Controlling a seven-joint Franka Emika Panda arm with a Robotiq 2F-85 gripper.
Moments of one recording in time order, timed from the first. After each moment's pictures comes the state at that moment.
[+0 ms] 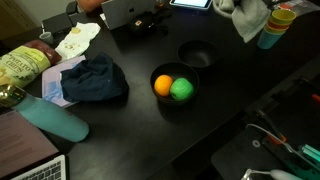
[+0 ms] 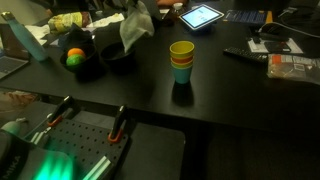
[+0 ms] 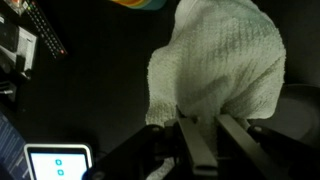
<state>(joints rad) 0.10 0.02 -0.04 -2.36 -0.57 2.40 -0.02</state>
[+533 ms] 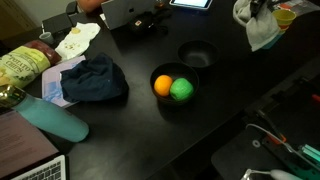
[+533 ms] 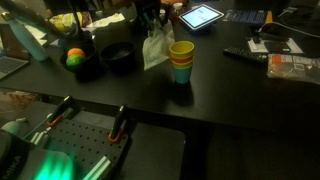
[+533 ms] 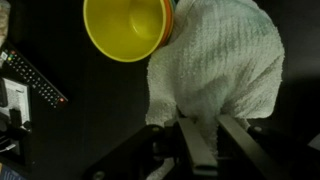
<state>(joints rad) -0.09 0.10 -0.13 -2.49 -0.54 2.75 -0.04</state>
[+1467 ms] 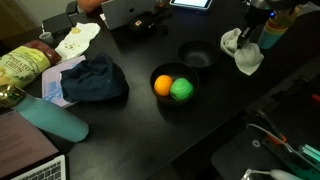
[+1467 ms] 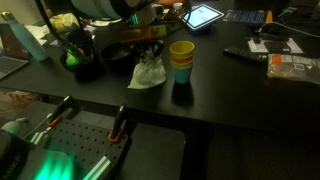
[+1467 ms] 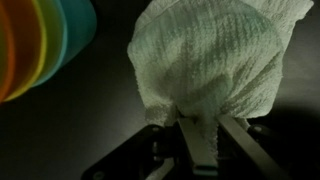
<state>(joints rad) -0.27 0.36 0.09 -2.51 -0.11 2.94 -0.47</state>
